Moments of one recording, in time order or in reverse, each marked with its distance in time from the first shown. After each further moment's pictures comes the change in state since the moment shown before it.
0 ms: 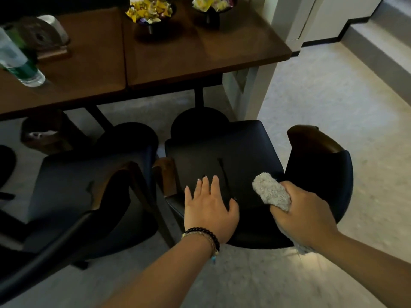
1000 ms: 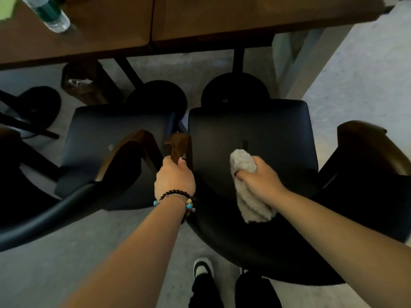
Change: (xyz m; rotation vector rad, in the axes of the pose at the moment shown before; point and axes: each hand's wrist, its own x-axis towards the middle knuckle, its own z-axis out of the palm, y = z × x) left_hand 0.049 -0.043 -0.038 -0.468 0.127 -0.883; right_hand 0.130 -0.032 0.091 0.540 -0.666 0.258
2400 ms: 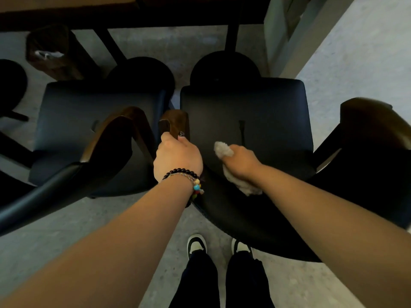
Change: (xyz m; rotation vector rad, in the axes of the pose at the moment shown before) left_hand 0.012 -0.001 0.010 -0.050 0.056 0.033; right_hand 0.030 -0.007 0.057 -0.470 -0.042 -0.022
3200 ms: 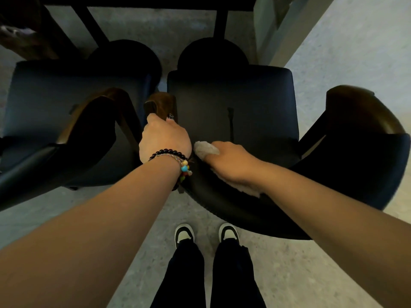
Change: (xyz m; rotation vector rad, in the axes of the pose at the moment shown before) left_hand 0.003 -0.006 0.008 0.035 0.059 0.023; right_hand -0.056 -0.015 -0.003 -0.059 -0.048 -0.132
